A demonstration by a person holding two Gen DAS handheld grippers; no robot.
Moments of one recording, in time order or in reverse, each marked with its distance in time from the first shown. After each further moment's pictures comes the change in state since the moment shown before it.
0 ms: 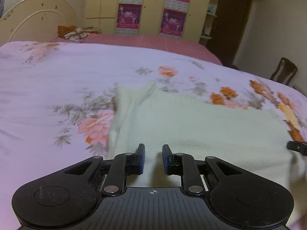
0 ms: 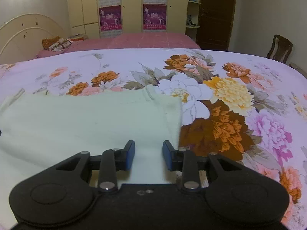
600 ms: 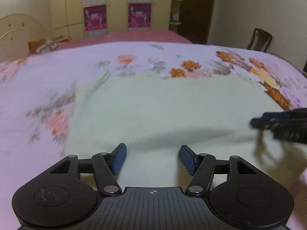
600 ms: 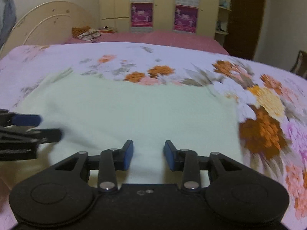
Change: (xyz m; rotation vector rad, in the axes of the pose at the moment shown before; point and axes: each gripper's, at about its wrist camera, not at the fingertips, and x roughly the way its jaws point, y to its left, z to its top) left arm -0.012 -0.036 -0.032 0.191 0.051 -0.068; right arm -0.017 0.057 -0.021 -0.126 0.006 0.110
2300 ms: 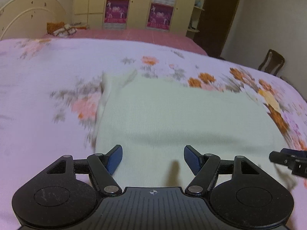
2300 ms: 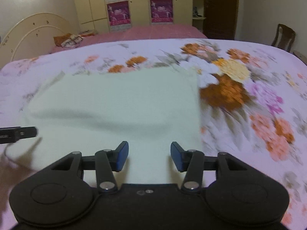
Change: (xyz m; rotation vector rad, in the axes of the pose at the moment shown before) left arm -0.026 0.031 0.003 -0.158 -0.018 0.021; right arm -0.059 -0.003 -0.025 0.132 0.023 -0.007
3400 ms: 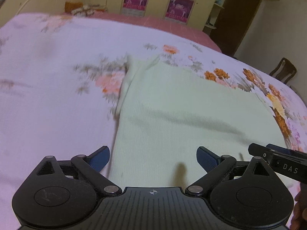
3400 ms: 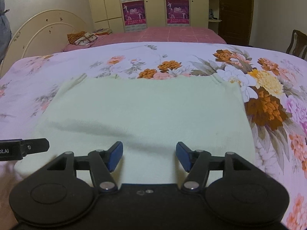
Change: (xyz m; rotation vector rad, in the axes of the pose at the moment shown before) left arm -0.027 0.028 -0.024 -0.154 0.103 0.019; right arm 0.023 0.051 0.009 -0.029 0.009 0.045
